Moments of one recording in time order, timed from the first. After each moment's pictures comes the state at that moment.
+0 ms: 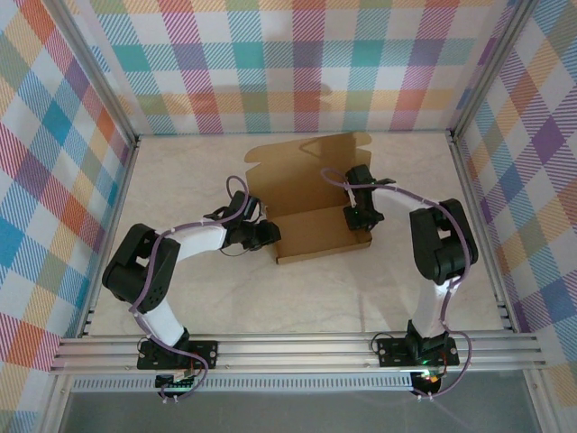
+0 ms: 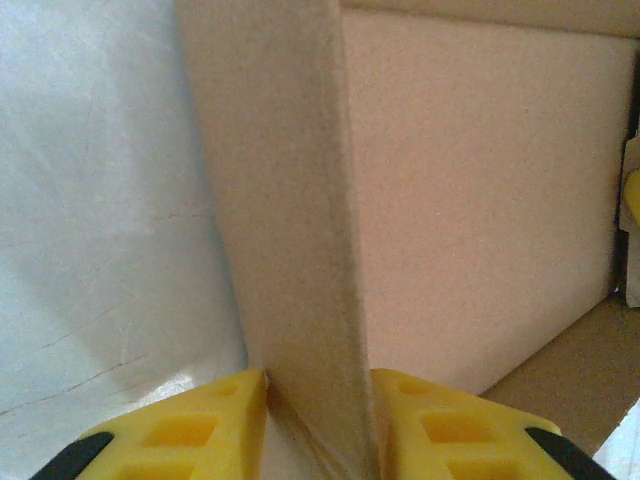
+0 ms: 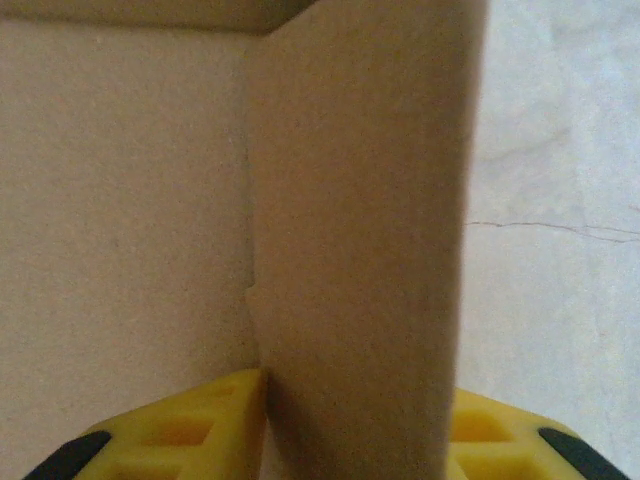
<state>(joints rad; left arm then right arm) -0.50 1.70 0.90 -0.17 0.34 -0.76 0.36 1.89 1.23 -0.65 0.10 0.05</state>
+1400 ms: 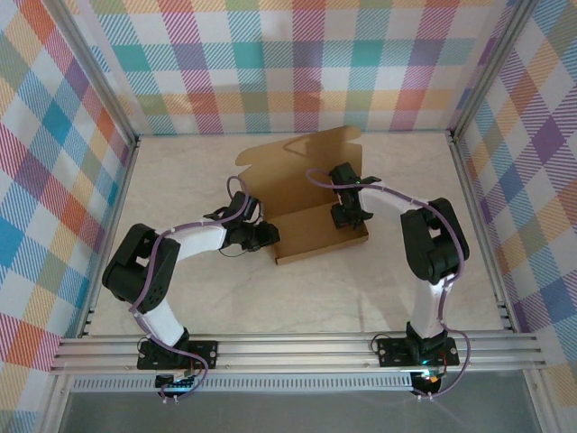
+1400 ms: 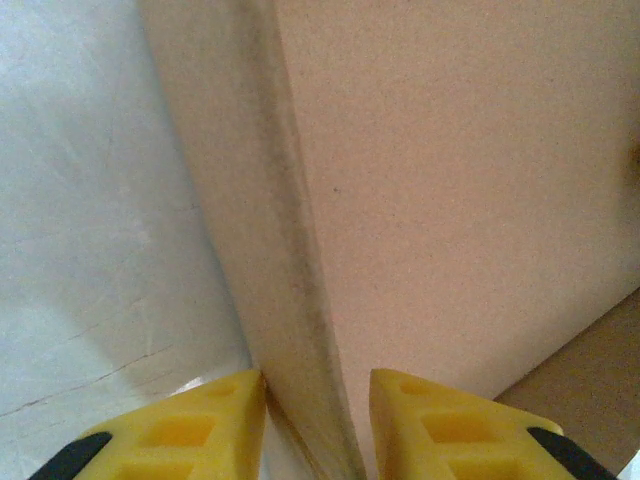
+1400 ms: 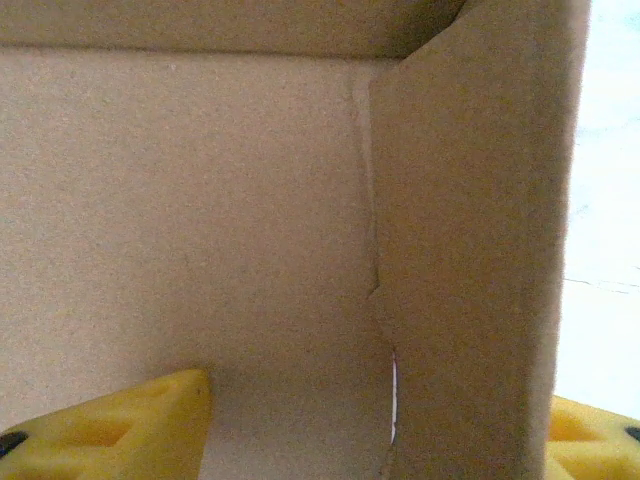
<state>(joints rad) -0.50 1.70 0.90 -0.19 0.33 -0.73 0.45 1.92 1.31 -0.66 0.19 0.10</state>
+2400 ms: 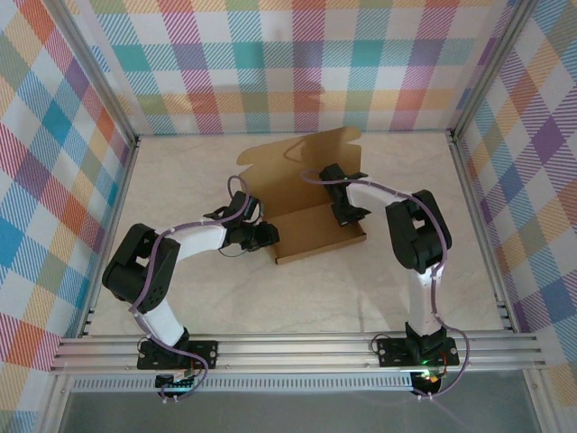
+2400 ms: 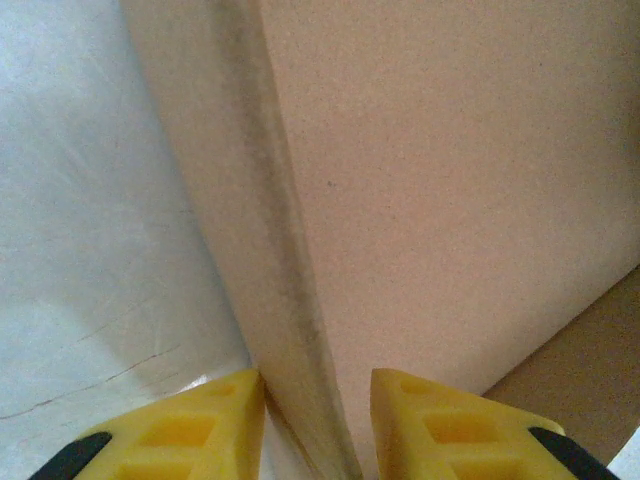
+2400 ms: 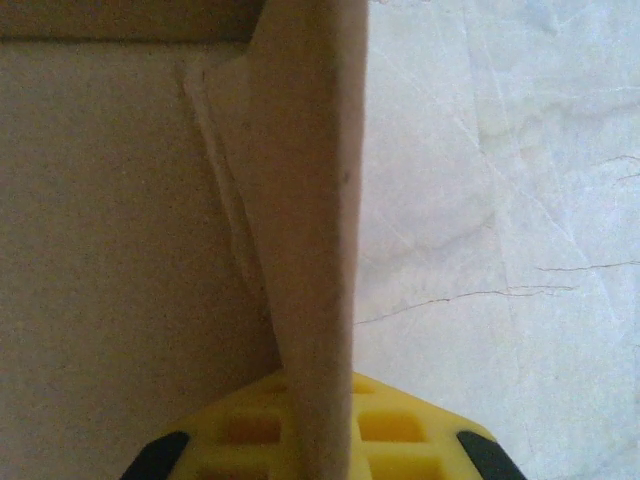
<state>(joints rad) -0.50 1.70 0.90 -0.21 0.32 -0.71 0.47 2.07 1.44 -0.78 0.45 0.17</state>
